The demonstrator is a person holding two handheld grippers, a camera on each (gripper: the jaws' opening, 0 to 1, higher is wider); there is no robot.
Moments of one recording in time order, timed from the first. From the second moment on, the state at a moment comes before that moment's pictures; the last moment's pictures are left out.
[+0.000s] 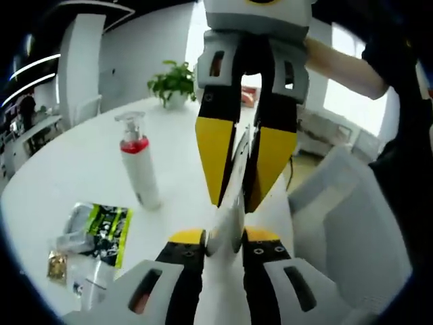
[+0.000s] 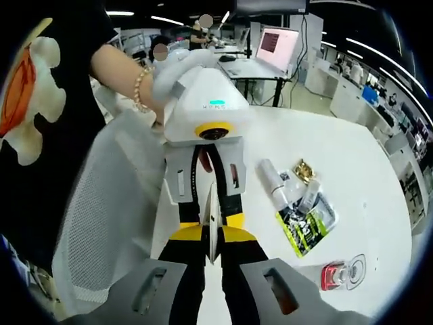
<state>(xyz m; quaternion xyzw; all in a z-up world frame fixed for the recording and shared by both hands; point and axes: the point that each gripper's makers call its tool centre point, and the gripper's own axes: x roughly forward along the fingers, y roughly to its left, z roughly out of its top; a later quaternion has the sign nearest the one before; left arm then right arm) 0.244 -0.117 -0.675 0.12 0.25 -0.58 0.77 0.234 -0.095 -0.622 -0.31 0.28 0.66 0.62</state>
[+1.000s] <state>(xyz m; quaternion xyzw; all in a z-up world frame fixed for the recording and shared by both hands) 0.339 -0.126 -0.672 0.15 0.20 -0.57 0.78 0.331 -0.102 -0.621 -0.35 0.24 0.61 0.67</state>
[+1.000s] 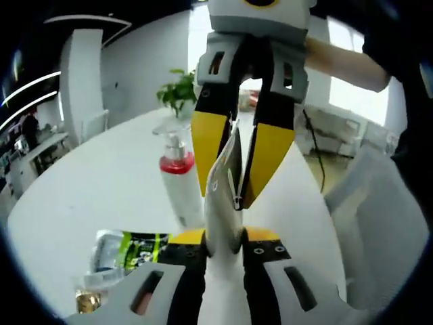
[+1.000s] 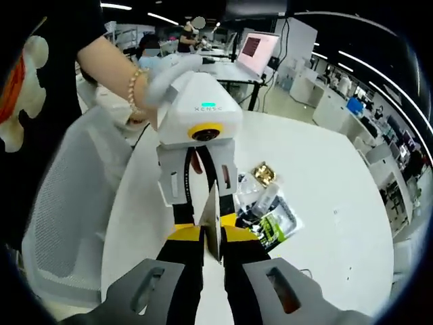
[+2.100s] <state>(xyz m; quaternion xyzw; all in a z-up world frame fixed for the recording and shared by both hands) 0.396 -0.144 -0.672 0.14 0.18 -0.57 0.79 0.385 -0.118 -0.618 -0.38 0.23 0.59 0.68</state>
